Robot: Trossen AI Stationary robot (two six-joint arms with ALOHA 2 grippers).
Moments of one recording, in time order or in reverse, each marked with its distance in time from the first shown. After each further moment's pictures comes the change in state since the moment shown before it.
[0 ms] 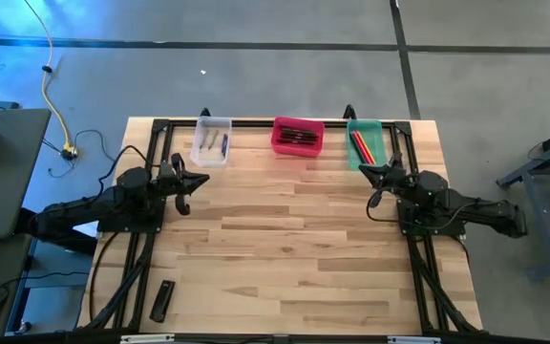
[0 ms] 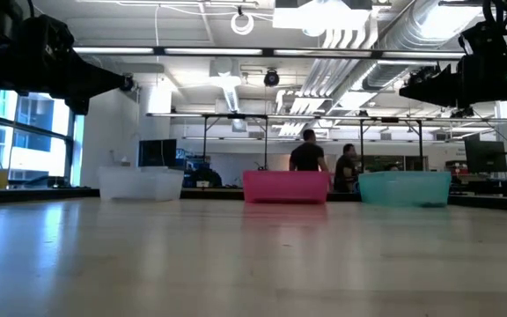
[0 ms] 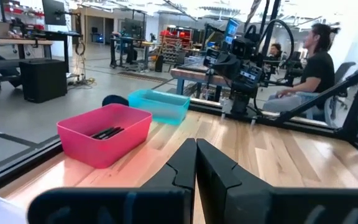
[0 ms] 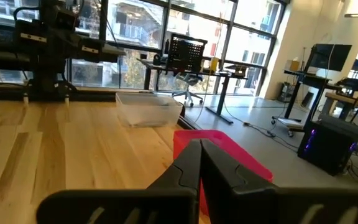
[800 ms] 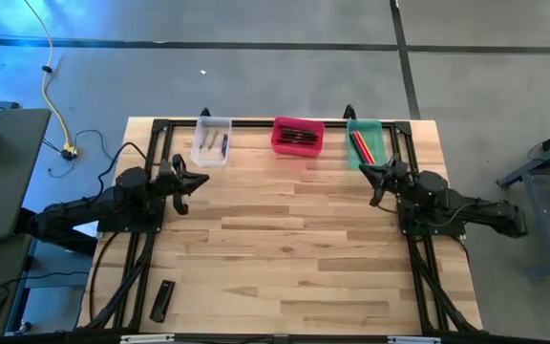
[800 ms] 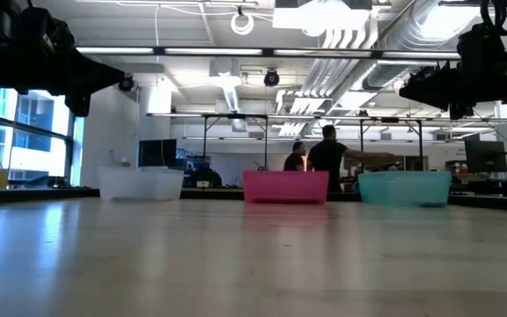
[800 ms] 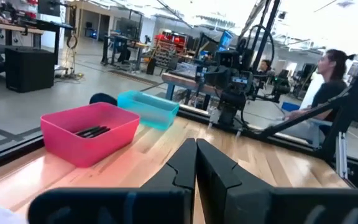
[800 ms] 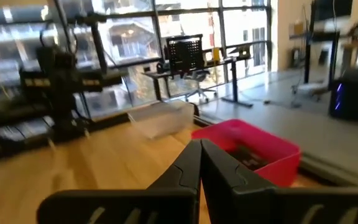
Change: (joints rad) left arm 0.002 -0.001 0.000 0.030 0.023 -0.112; right arm 0.001 -0.001 -0.001 0.005 0.012 0.336
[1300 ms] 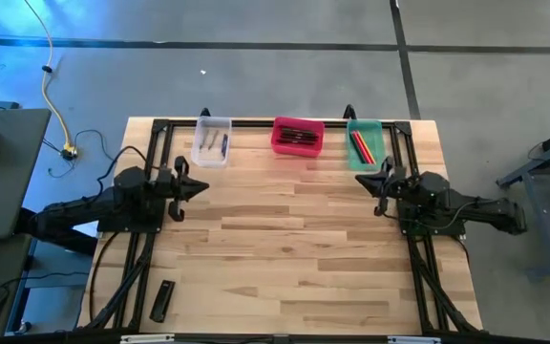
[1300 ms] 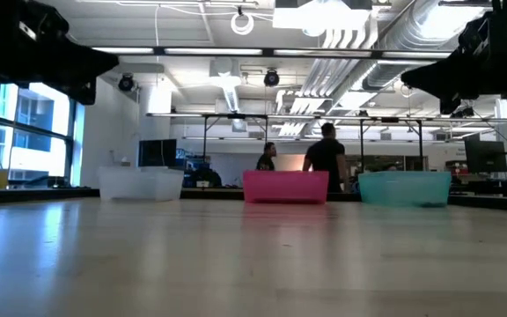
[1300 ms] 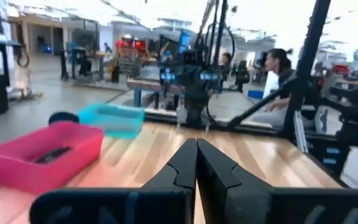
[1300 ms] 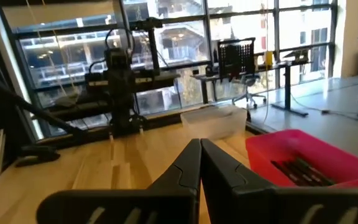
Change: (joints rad) left arm -0.007 0.005 -0.001 0.033 0.166 0.103; right arm 0.044 -0.009 0.000 0.051 -0.179 -0.024
